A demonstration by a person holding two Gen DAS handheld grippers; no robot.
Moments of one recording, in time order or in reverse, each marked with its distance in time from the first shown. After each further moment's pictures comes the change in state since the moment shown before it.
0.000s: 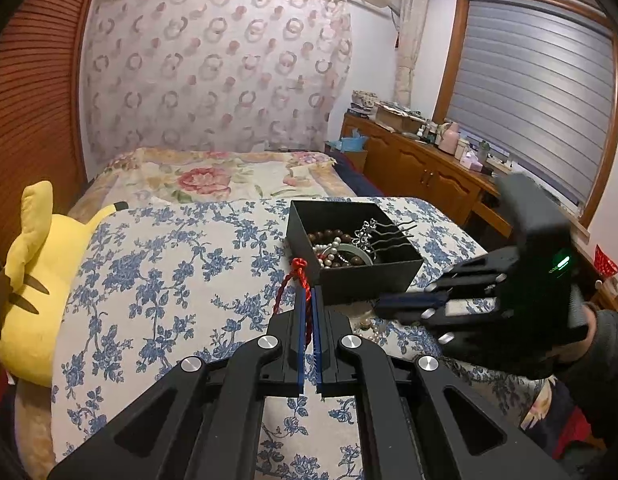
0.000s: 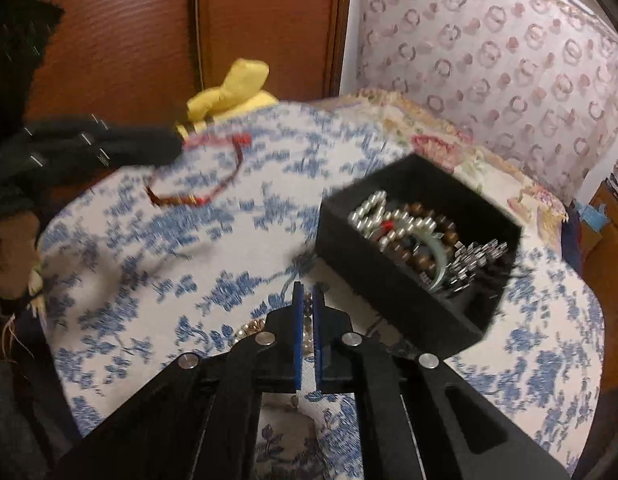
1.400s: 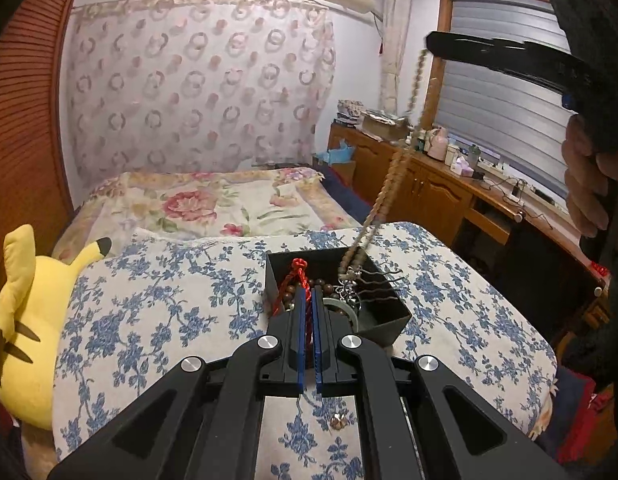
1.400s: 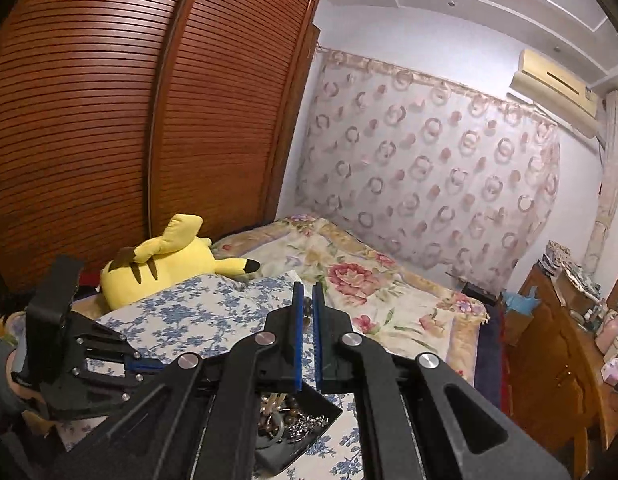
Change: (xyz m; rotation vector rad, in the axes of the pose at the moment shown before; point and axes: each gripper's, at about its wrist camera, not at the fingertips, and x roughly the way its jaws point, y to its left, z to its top) left arm 0.026 -0.024 0.055 0.054 -0.034 -0.024; right arm -0.151 -0.070 0.139 -0.057 -0.342 -0.239
